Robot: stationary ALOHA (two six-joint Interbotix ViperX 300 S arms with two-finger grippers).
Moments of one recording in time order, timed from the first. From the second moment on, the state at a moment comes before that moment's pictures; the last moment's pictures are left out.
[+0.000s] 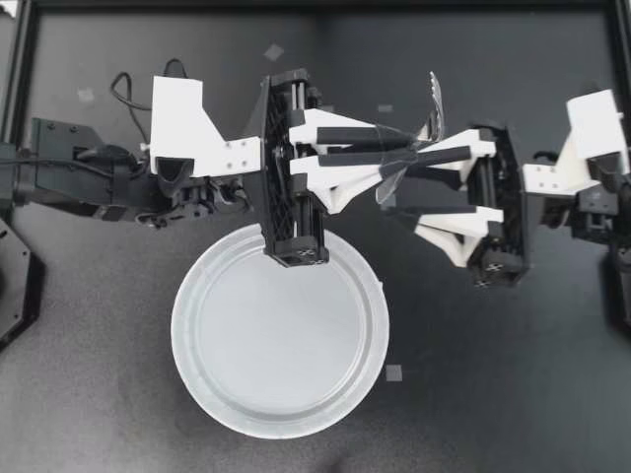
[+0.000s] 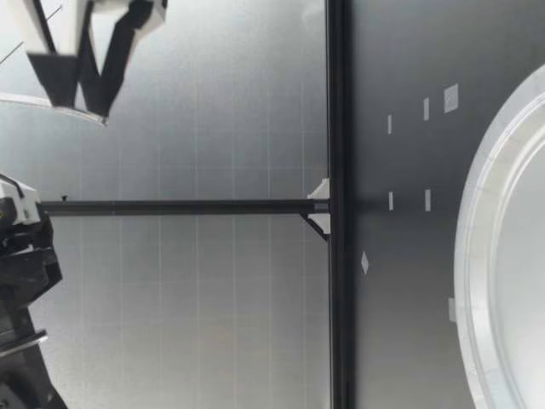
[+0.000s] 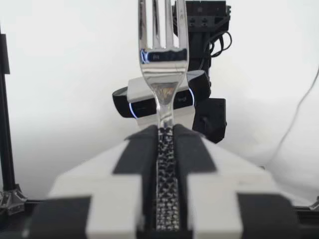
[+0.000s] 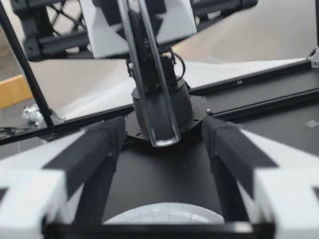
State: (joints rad) left arm 0.07 0.01 0.52 0.03 -0.85 -0.05; right arm -0.10 -0.30 1.03 -0.04 -0.85 0.25
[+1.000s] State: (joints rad) left arm 0.07 0.01 0.52 0.03 -0.87 -0.06; right arm -0.10 -0.27 1.02 -0.04 -0.88 0.22
